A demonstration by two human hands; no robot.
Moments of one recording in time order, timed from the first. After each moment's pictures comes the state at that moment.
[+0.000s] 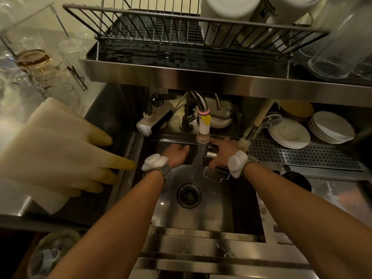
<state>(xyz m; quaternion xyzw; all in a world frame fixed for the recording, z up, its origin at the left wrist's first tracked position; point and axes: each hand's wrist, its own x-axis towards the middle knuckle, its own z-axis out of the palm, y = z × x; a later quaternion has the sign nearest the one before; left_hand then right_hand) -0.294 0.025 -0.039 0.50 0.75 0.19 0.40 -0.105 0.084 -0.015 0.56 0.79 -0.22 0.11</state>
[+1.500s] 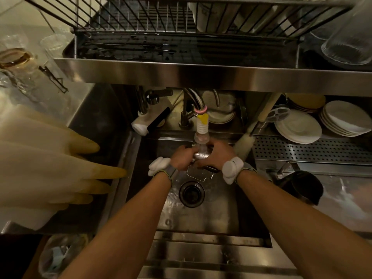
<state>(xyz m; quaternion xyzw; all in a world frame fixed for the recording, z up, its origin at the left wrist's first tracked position) -0.258 0.040 -0.042 0.34 0.70 0.29 0.56 -0.119 0.073 -0.037 0.54 0.75 -0.37 -0.11</state>
